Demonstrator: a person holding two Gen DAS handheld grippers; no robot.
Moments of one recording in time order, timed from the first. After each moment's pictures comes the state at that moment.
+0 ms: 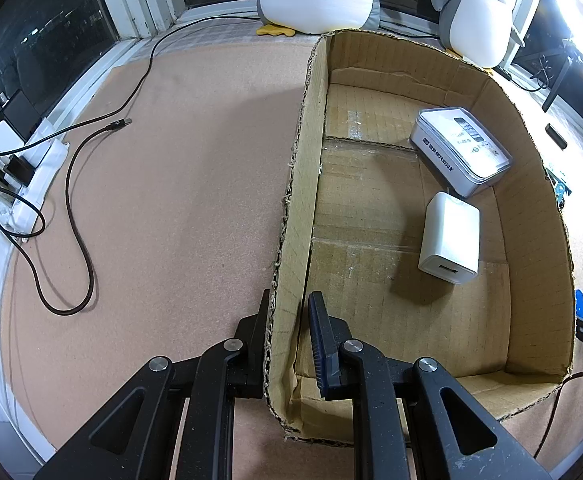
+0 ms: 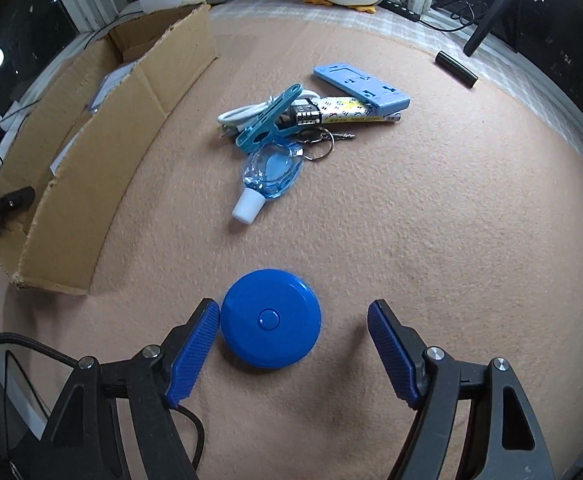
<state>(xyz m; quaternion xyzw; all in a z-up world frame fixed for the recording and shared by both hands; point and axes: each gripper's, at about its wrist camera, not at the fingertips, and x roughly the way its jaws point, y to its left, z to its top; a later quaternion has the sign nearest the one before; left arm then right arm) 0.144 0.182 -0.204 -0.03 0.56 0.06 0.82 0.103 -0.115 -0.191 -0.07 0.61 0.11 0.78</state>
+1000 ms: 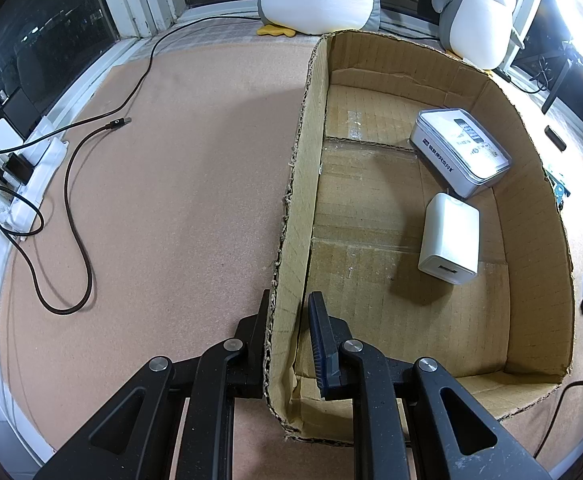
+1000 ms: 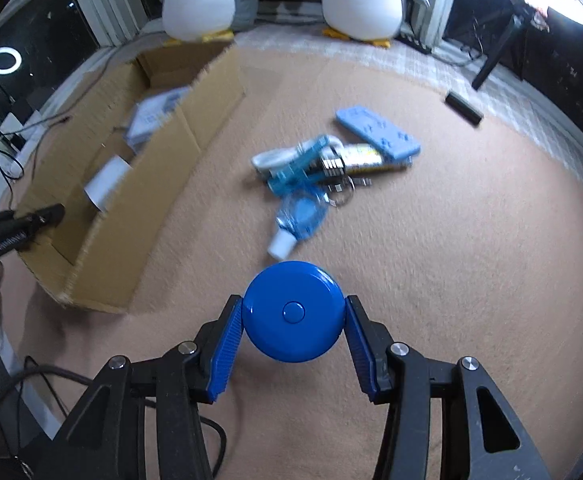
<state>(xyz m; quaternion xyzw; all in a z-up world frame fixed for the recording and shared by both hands) 0.144 0.181 -0.204 -0.03 0.56 0.06 0.82 0.109 -0.101 -0.156 -0.06 0.57 0.14 0.81</state>
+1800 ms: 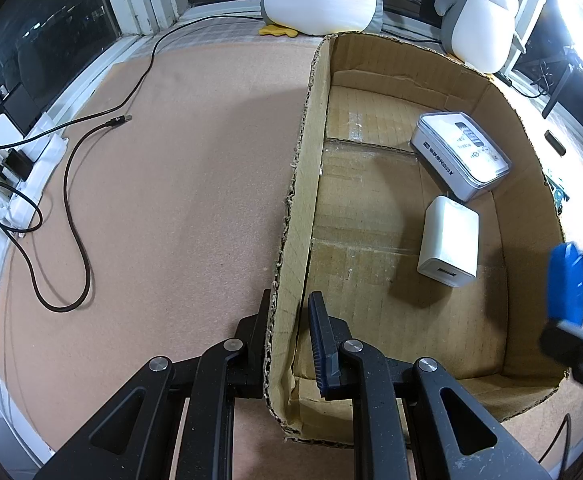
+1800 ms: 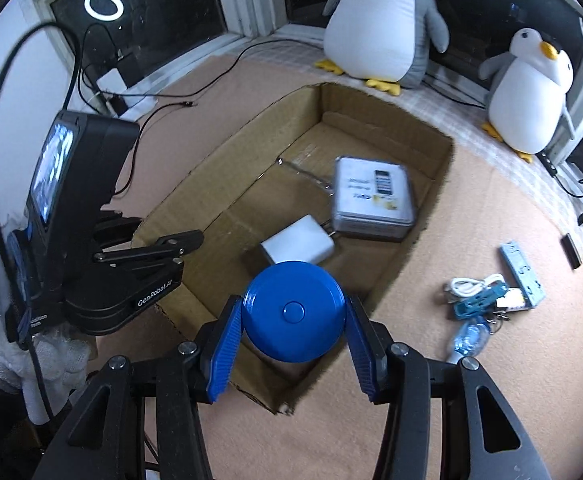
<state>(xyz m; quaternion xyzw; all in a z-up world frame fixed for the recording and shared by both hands) 0.144 0.182 -0.204 -0.04 0.56 0.06 0.82 0.106 0.042 -0.126 -0.13 0.53 0.29 0.79</state>
